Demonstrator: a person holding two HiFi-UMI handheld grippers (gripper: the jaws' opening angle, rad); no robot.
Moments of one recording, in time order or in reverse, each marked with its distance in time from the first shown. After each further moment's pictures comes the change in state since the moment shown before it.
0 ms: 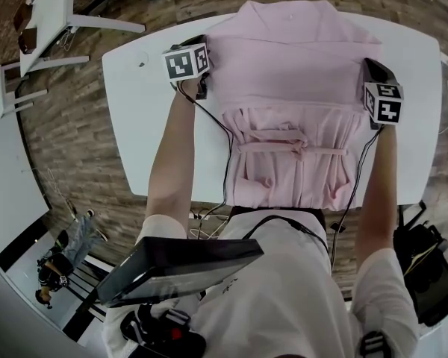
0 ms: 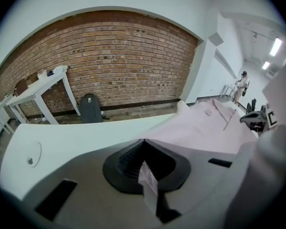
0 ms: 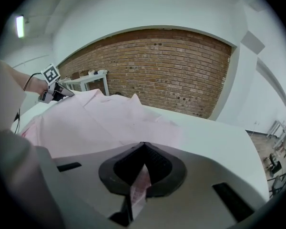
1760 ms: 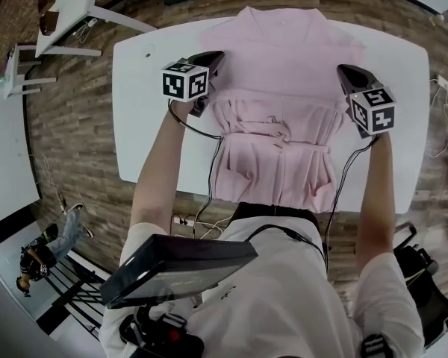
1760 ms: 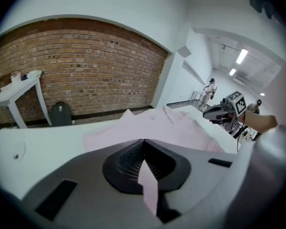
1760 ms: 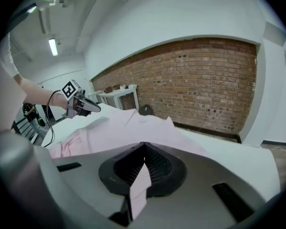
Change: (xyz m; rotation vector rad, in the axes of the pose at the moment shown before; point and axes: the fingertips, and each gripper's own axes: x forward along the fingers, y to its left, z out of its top) left arm -0.077 -0.106 -0.018 0.112 -0.094 -0.309; right arm -0.060 0.061 0.043 -0.074 -0.146 0.366
